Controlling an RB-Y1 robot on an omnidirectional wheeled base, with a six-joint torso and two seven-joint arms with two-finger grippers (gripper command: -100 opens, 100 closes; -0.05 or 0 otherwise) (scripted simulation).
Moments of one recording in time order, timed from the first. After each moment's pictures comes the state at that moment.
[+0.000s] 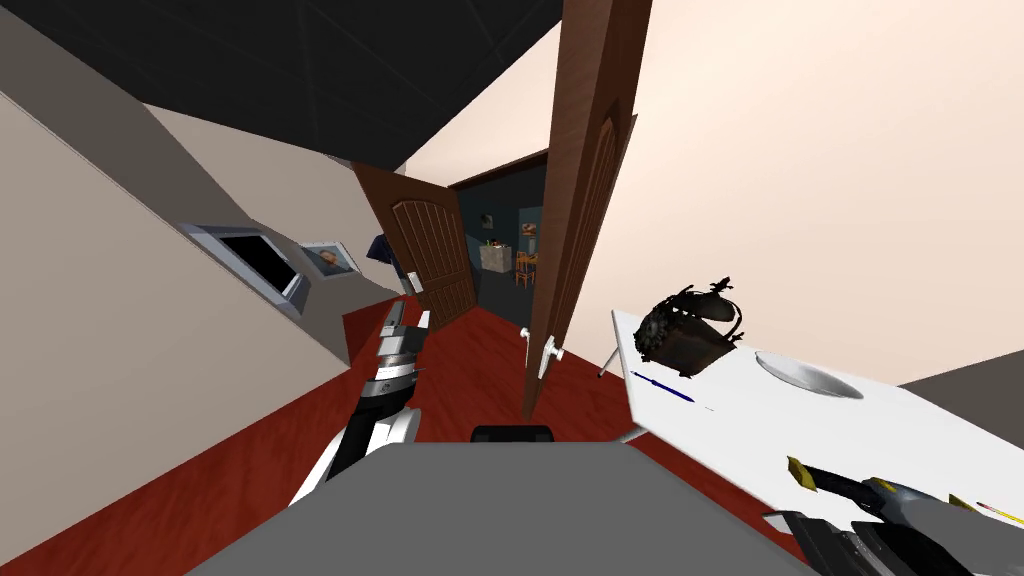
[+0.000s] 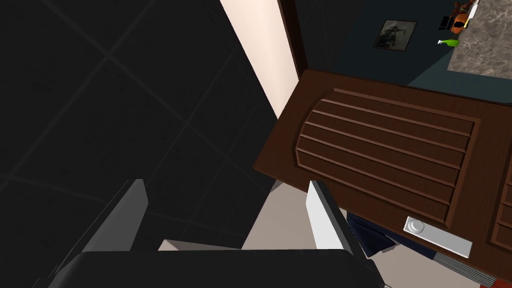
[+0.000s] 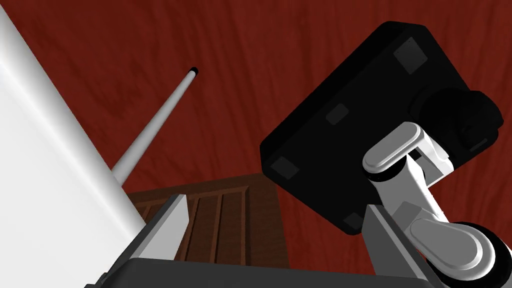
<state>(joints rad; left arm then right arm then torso) 0.53 0.03 0.03 -2.25 -0.06 -0.47 0.17 0.37 -1.38 0.70 -0.91 0.79 -0.84 0.32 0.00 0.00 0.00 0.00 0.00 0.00</state>
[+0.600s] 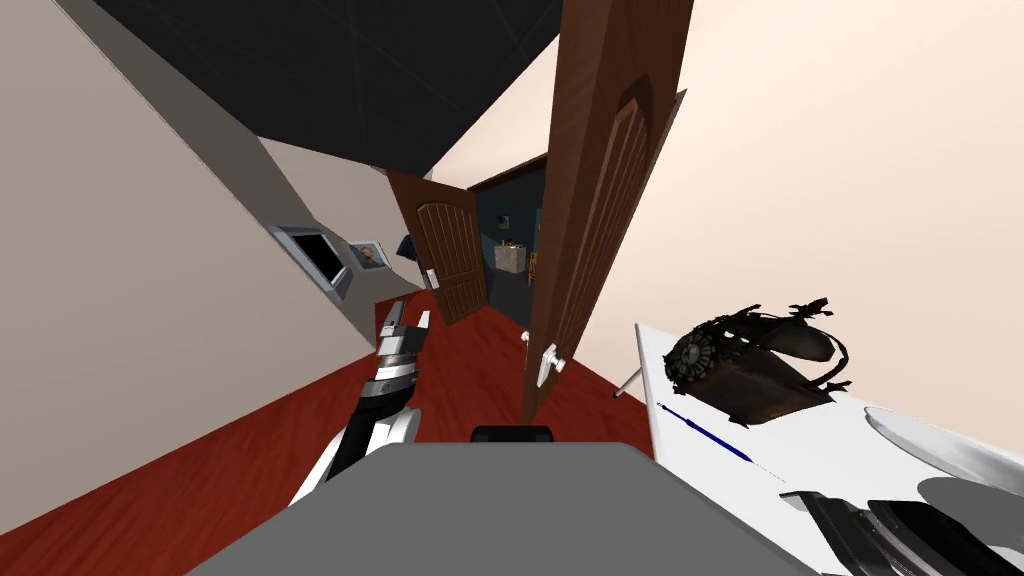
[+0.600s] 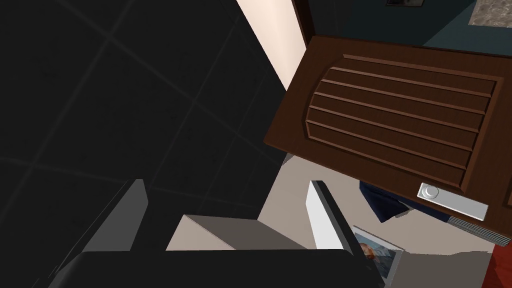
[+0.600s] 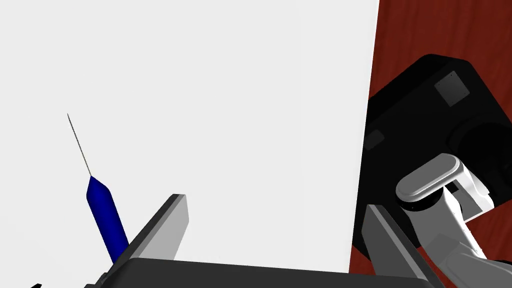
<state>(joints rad) 0.53 0.03 0.03 -2.25 -0.06 -0.47 0.17 0.30 -1.43 0.71 -0.82 0.80 -0.83 0.35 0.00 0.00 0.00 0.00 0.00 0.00</state>
